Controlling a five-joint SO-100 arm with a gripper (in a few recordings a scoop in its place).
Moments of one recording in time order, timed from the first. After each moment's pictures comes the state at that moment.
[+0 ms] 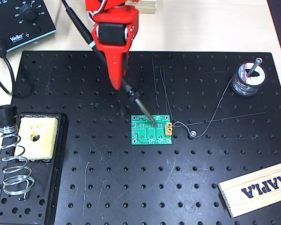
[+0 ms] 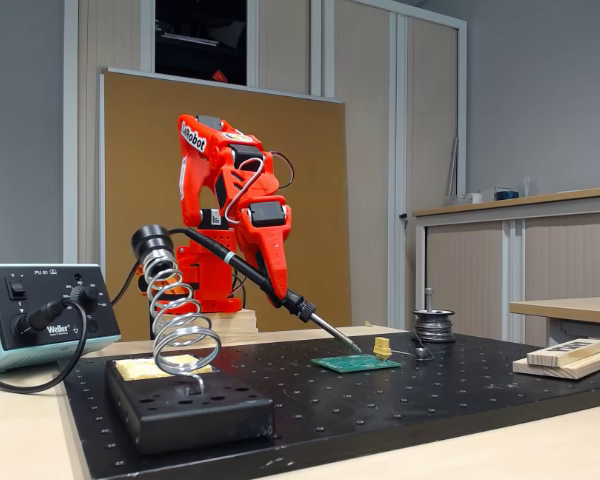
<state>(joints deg) -6.3 110.0 137.9 32.1 7.4</state>
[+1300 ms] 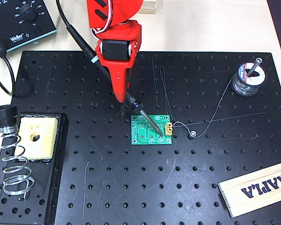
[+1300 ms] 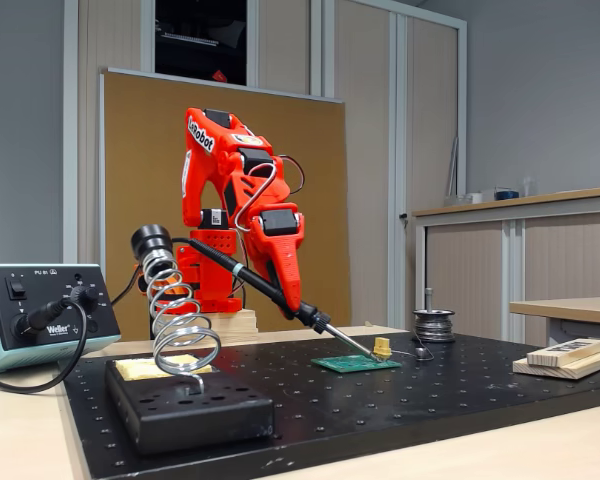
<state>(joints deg) -8.3 100.7 133.0 28.5 8.4</state>
